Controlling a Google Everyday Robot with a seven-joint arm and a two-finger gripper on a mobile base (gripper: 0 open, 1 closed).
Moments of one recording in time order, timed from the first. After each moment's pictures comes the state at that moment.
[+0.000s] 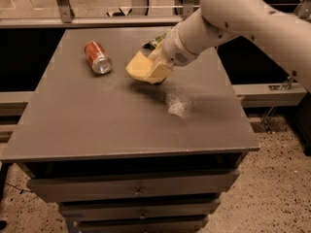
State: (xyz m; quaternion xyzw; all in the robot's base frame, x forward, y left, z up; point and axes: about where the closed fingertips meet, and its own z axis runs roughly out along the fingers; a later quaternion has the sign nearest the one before) arm 0.631 -0.006 0.879 -0.63 0.68 0.12 0.35
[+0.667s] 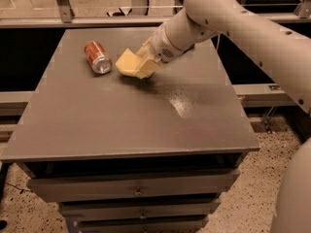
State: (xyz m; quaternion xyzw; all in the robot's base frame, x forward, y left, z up) arm 0.671 0.031 0.868 -0.64 0.66 0.15 0.36
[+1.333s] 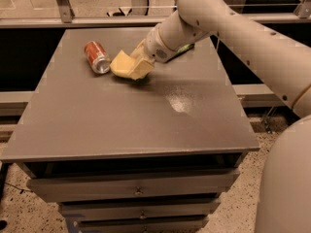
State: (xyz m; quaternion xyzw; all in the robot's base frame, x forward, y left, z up) arm 0.679 0.052 0.857 -0.65 0.65 0.17 0.35
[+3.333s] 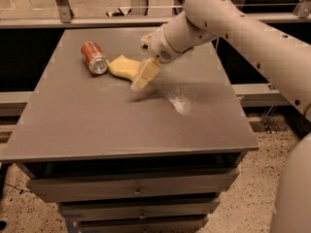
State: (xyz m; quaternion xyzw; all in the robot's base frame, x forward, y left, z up) arm 0.670 0.048 0.862 -0.64 0.65 0.18 0.36
